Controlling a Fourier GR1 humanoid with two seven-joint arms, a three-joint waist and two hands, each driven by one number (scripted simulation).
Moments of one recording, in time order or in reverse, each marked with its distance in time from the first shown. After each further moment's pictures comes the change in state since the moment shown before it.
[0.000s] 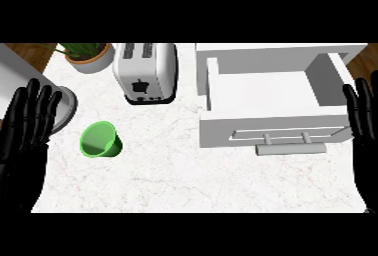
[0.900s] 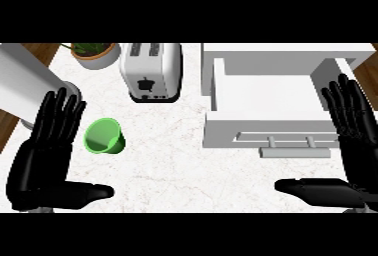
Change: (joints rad) left arm 0.020 -0.086 0.078 0.195 0.286 -0.086 0.018; right arm -0.002 -0.044 0.004 0.094 0.026 0.085 -0.008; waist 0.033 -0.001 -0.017
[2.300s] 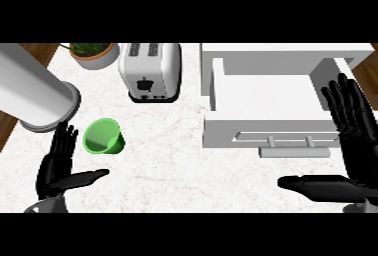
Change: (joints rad) left arm -0.140 0.119 0.242 0.955 -0.121 -0.054 -0.566; right arm -0.011 0.010 -0.042 0.041 -0.003 0.051 -0.033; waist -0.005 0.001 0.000
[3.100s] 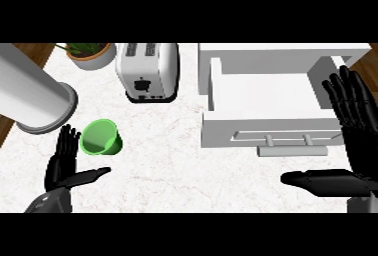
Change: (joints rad) left arm -0.282 0.105 0.077 0.692 -0.038 -0.045 -0.413; right arm -0.049 -0.015 -0.024 0.007 -0.024 0.032 0.034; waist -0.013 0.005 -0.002
